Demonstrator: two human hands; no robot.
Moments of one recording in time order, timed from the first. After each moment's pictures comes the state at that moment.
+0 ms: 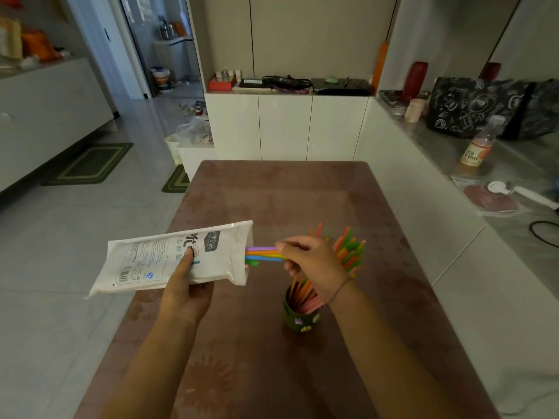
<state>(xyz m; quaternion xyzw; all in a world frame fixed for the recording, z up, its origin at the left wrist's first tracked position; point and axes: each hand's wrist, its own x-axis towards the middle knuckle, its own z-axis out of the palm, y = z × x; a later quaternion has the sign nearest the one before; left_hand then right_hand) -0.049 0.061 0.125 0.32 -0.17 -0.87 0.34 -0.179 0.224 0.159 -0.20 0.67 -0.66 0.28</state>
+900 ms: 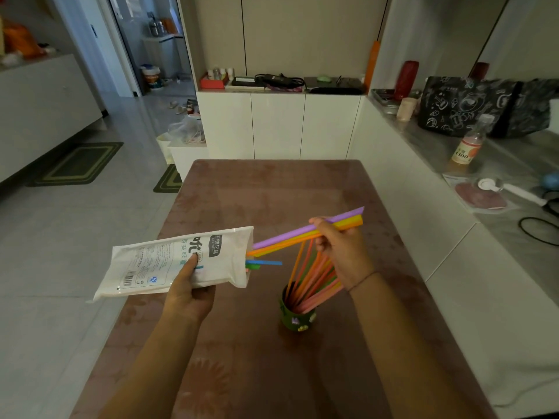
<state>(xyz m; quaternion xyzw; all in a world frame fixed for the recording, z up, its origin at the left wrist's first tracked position) -0.058 0.060 0.112 0.35 -0.16 -0.87 0.31 -0.213 0.244 0.166 -0.10 0.63 -0.76 0.14</state>
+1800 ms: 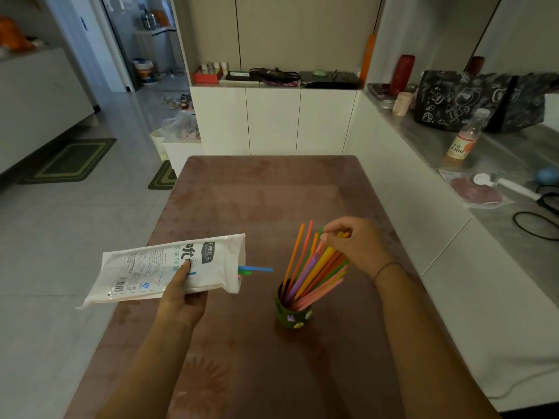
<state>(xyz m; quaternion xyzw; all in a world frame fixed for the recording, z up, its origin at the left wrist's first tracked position) -0.057 0.053 0.090 0.38 -0.16 -0.85 0.32 -0.245 0.285 0.166 -0.26 0.86 -0.44 0.05</state>
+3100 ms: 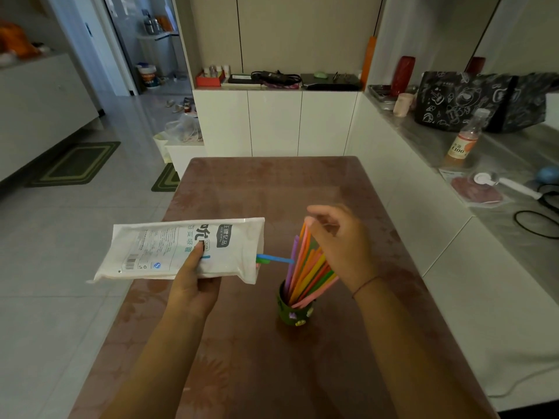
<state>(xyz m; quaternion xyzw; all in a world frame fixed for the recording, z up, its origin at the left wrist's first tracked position) -0.067 0.077 0.125 0.30 -0.20 -0.88 0.31 -0.193 0.265 0.189 -0.28 0.79 -0.54 -0.03</state>
